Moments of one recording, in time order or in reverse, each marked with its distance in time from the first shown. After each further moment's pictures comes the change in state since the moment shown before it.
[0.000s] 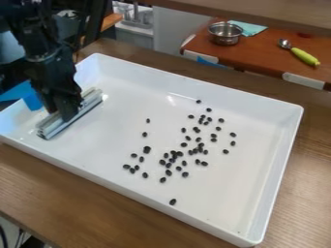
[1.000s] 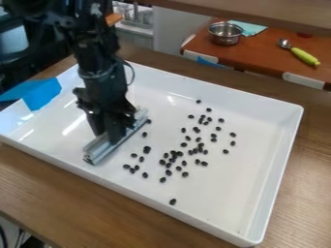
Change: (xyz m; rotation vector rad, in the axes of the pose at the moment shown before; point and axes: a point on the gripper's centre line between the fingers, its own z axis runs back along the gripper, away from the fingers) arm -0.002 -0.092 0.002 -0.054 0.054 -0.021
